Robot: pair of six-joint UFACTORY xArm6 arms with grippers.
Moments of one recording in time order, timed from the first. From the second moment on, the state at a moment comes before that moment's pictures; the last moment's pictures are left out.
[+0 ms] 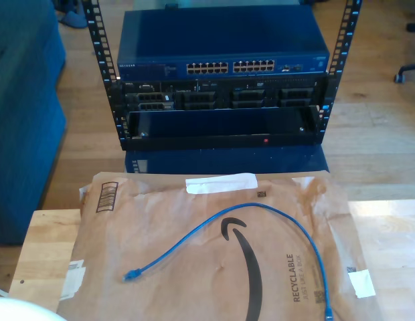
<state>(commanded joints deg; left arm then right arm) 94.9 -26.6 -8.3 5.6 66.4 -2.9 -76.1 -36.3 -1.6 -18.5 50.8 21.8</state>
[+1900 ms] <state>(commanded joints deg) 94.8 -26.6 -8.3 5.6 66.4 -2.9 -76.3 -36.3 -1.5 -18.1 50.6 22.0</state>
